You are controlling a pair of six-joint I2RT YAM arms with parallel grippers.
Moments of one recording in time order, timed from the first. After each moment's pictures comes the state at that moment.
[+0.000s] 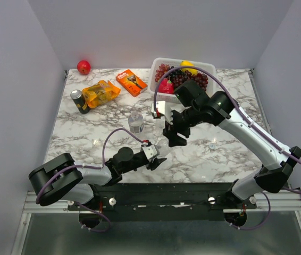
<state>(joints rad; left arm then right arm) -0.97 1.34 0.22 1.01 0.16 0.10 0.84 1.51 1.73 -1.23 -0.43 -0.54</state>
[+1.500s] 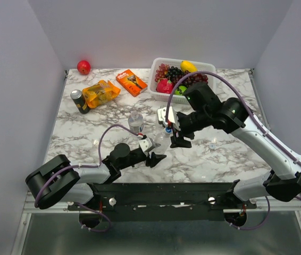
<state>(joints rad) -0.89 1.30 0.24 1.00 0.26 -0.05 0.85 1.38 1.66 -1.13 -0.51 -0.73</state>
